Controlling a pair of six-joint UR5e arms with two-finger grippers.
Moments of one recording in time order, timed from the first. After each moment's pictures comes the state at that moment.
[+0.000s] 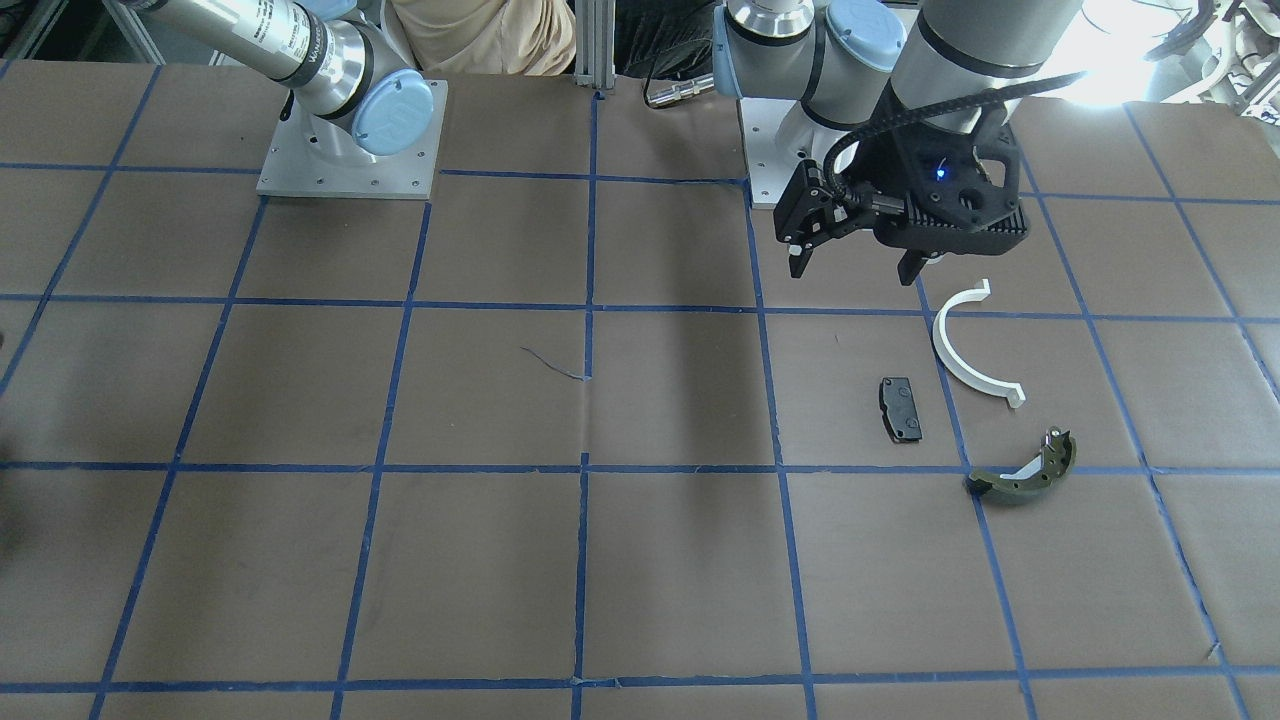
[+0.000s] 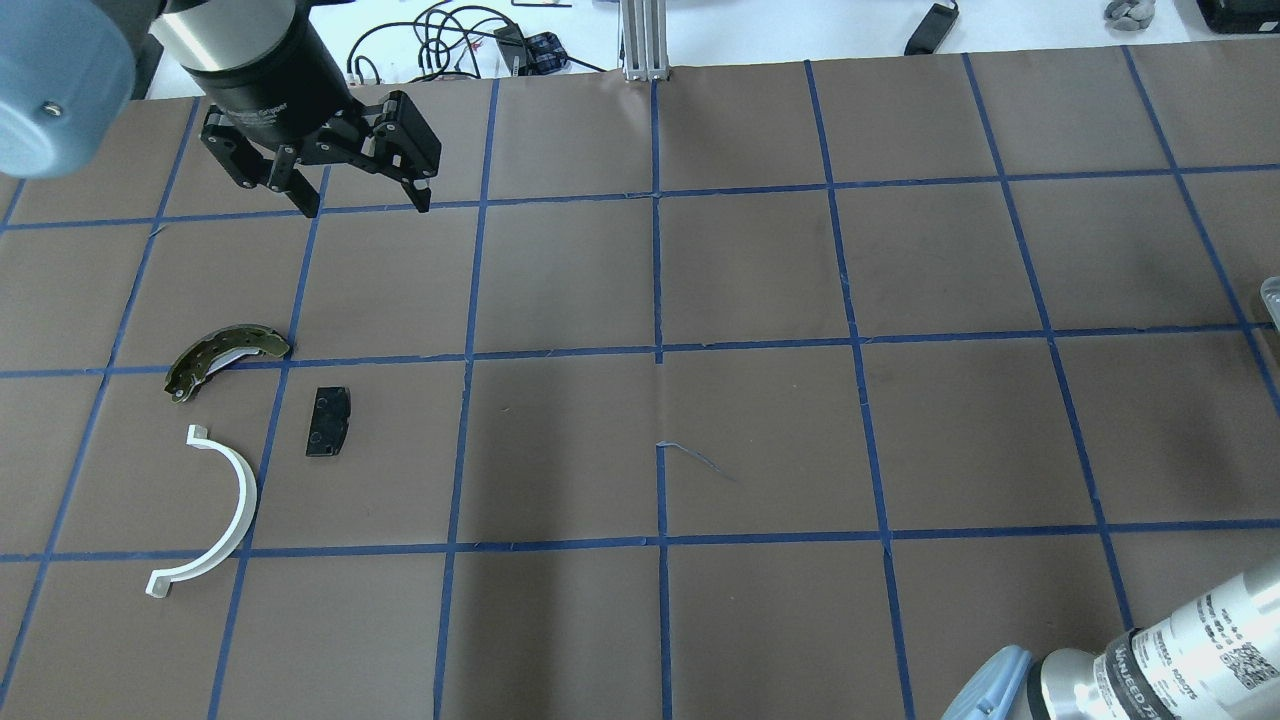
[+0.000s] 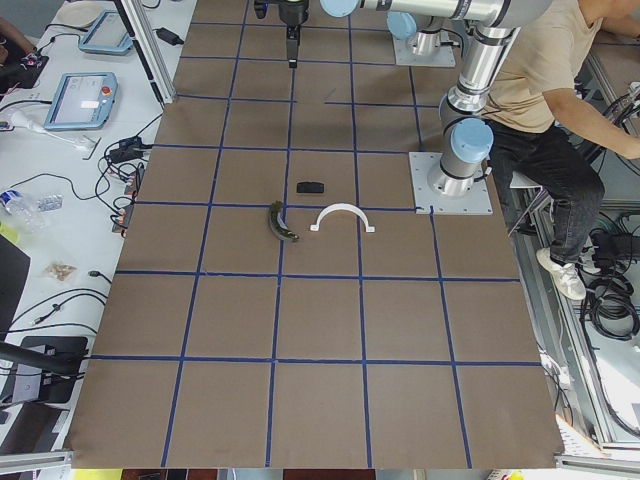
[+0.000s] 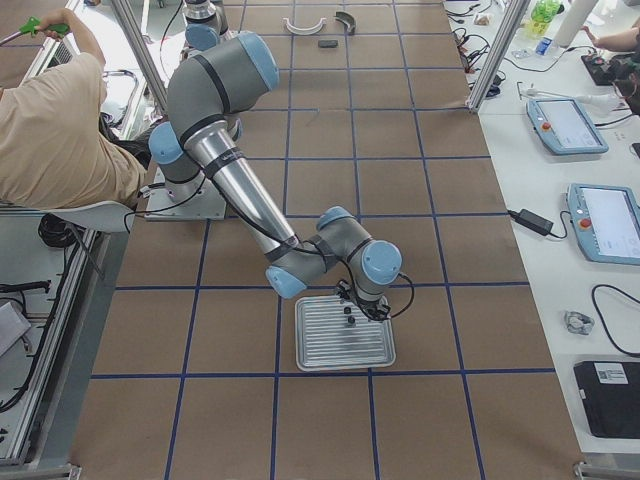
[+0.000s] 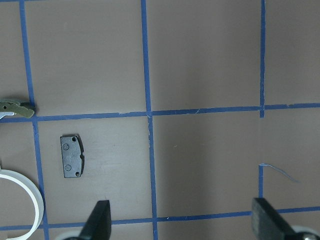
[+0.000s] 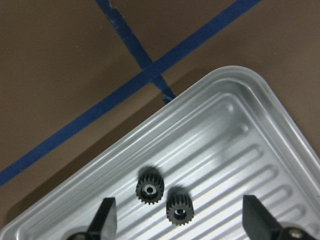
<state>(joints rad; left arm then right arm) -1.60 -1.63 -1.46 -1.60 1.53 0.00 0.70 -0.95 1.49 -2.05 -1.61 -1.86</state>
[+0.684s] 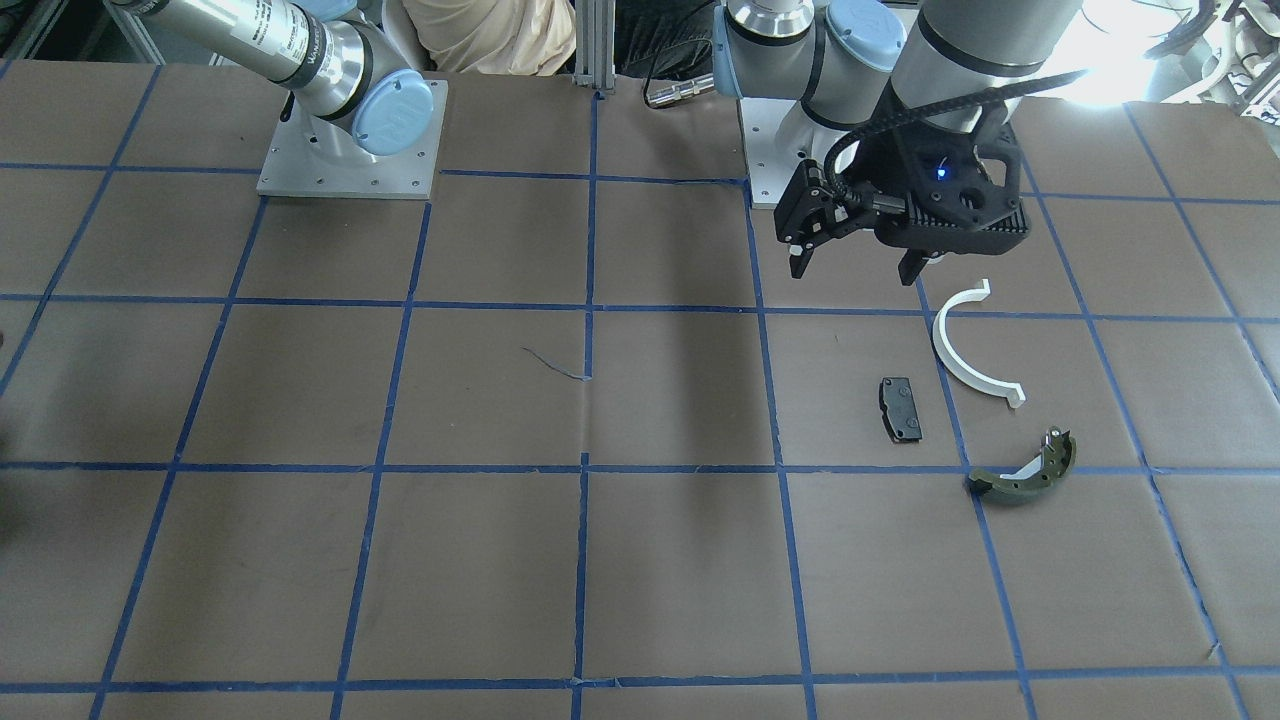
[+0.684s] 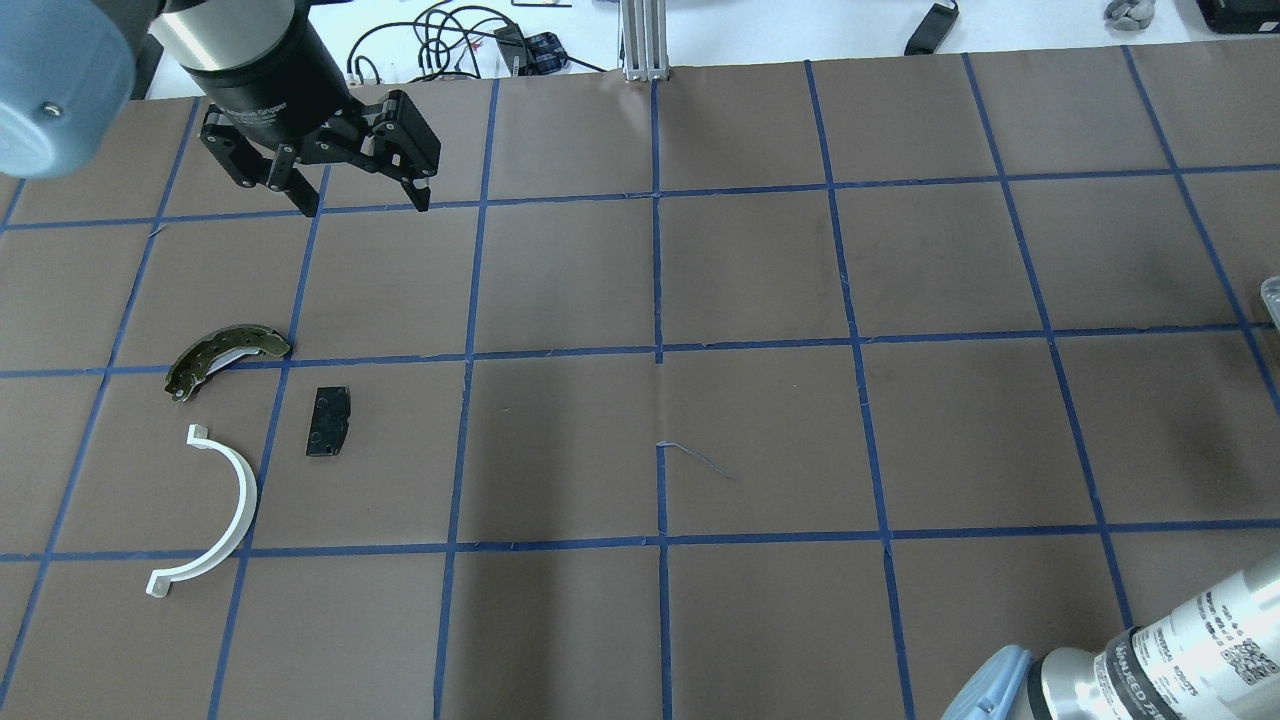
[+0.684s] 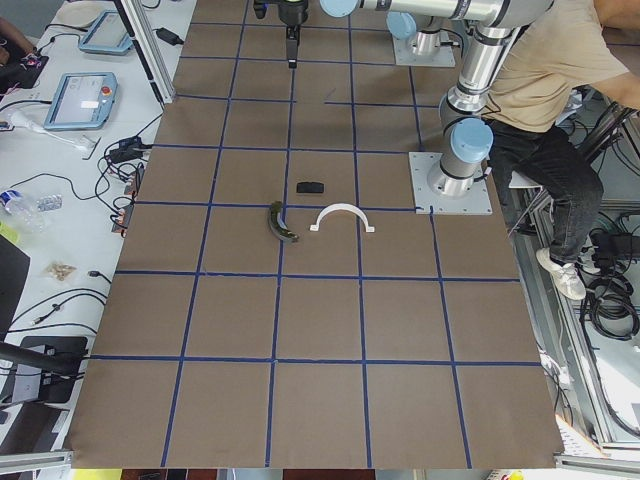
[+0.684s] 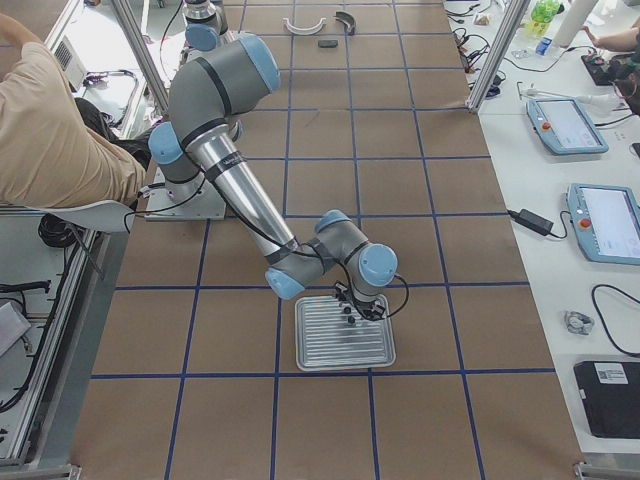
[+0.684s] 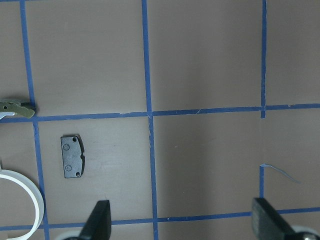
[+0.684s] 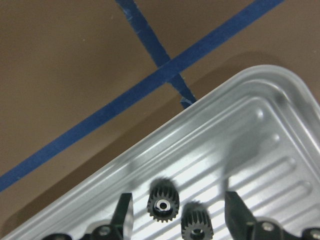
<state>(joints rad) -1.60 -1.63 -1.46 -1.59 1.53 0.00 0.70 -0.93 1.51 -2.08 -1.62 -1.87</state>
